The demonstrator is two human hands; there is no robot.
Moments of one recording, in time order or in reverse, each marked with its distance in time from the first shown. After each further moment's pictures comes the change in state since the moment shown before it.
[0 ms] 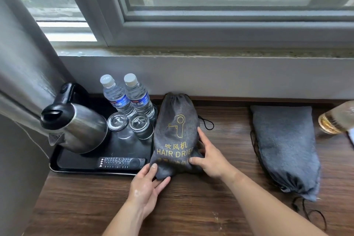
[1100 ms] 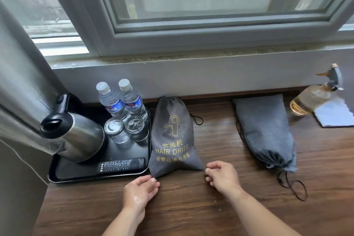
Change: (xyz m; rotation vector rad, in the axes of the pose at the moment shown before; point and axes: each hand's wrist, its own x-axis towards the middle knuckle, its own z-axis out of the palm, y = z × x) left_hand 0.000 -0.007 -0.053 0.385 0.067 0.057; right_hand -0.081 0.034 0.030 0.220 0.544 0.470
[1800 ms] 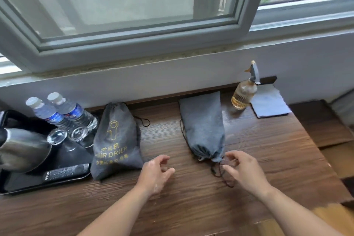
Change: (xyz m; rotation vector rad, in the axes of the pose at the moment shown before) left_hand -0.097 -0.018 0.227 1.130 -0.293 0.560; right_hand 0.025 0.065 -0.288 -0.536 0.135 -0.528
